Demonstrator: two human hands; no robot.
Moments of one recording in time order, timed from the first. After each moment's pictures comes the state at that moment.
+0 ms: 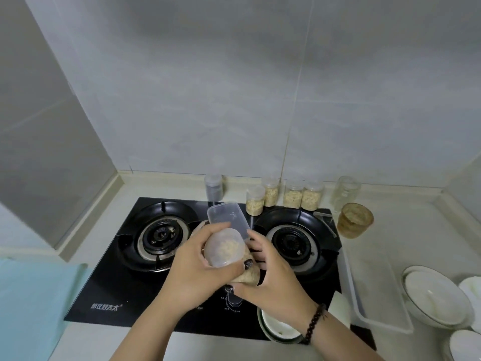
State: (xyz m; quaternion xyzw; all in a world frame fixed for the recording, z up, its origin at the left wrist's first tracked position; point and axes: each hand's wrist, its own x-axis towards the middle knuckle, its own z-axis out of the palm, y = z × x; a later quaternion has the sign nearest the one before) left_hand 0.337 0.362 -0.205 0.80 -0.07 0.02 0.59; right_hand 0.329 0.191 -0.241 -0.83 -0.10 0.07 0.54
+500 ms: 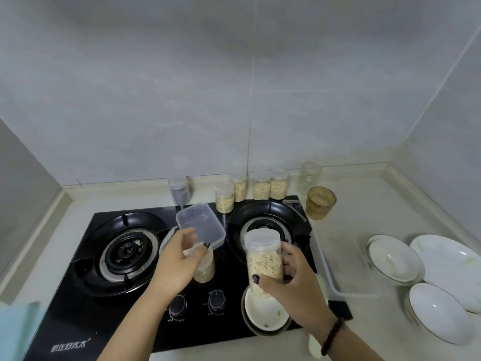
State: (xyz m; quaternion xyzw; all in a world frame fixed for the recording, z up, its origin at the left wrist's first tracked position) left_hand 0.404 0.362 -0.270 0.85 0.02 -0.06 0.52; right_hand 0.305 0.143 -0.265 -0.79 0.16 0.00 0.60
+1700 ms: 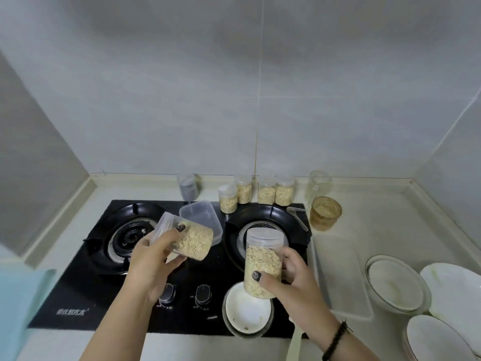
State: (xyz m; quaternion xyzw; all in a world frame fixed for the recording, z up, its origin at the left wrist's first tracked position) left_hand 0.370 0.346 -0.241 0.60 0.17 -0.04 0.78; right_hand 0.300 0.090 -0.256 -0.73 0.09 0.06 0.67
